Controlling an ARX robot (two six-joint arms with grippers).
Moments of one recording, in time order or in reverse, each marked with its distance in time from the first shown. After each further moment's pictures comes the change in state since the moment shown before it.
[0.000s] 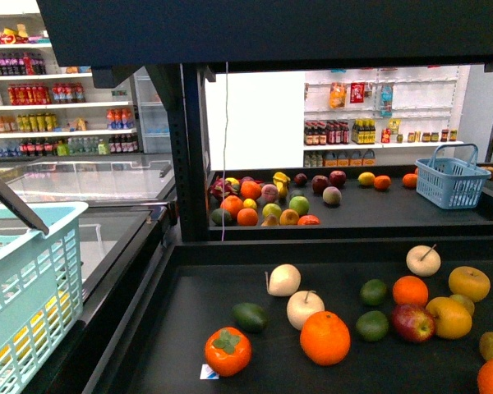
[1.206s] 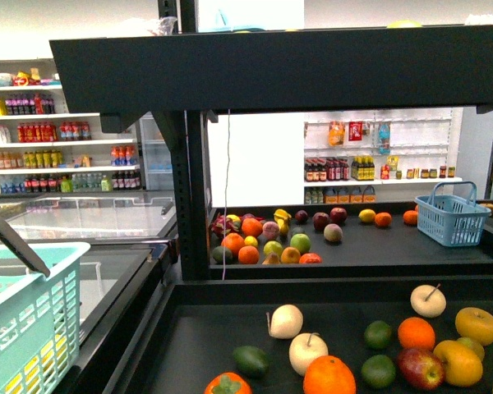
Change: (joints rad) left arm -0.064 -1.144 -0.204 -1.561 -0.174 1.192; right arm 0.000 0.000 0.000 0.000 0.000 0.000
